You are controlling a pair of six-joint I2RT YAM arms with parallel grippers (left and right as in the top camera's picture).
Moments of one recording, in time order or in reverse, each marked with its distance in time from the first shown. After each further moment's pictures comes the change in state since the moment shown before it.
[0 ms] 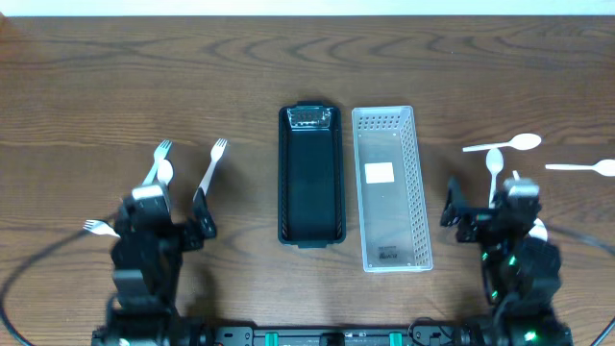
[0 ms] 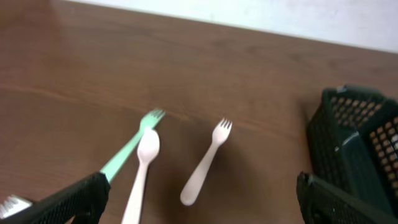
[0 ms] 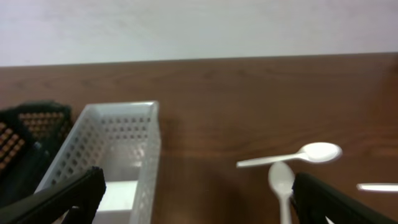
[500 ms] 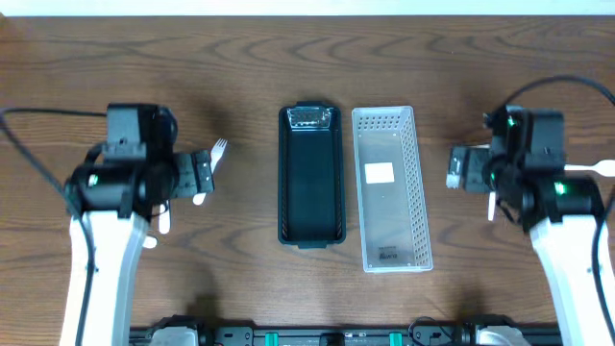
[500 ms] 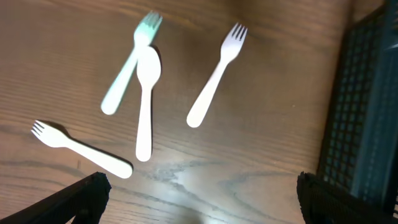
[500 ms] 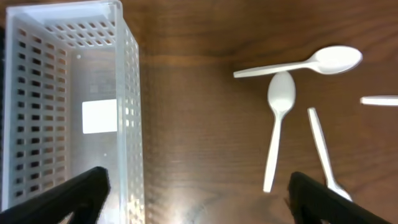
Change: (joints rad) left arm 0.000 0.801 0.701 -0.593 0.027 0.000; right arm -0.037 0.806 0.696 -0.615 -0.021 -0.017
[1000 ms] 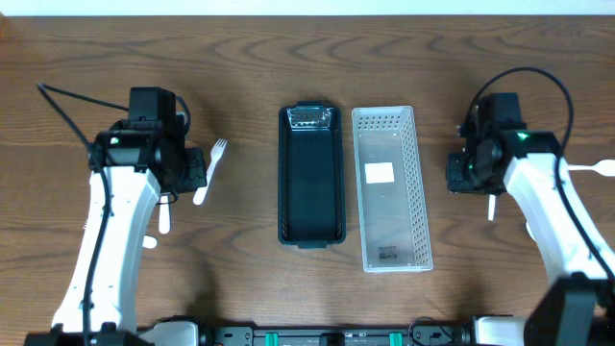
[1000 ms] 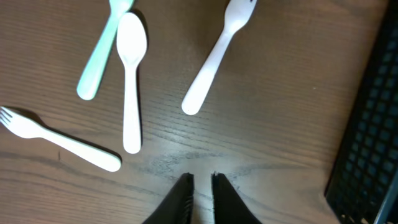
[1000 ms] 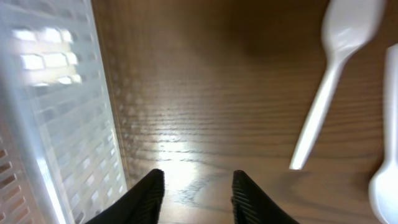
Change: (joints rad) left arm 0.000 0.180 0.000 -0.005 0.014 -0.003; right arm -0.002 0.333 0.010 -0.073 -0.026 -0.001
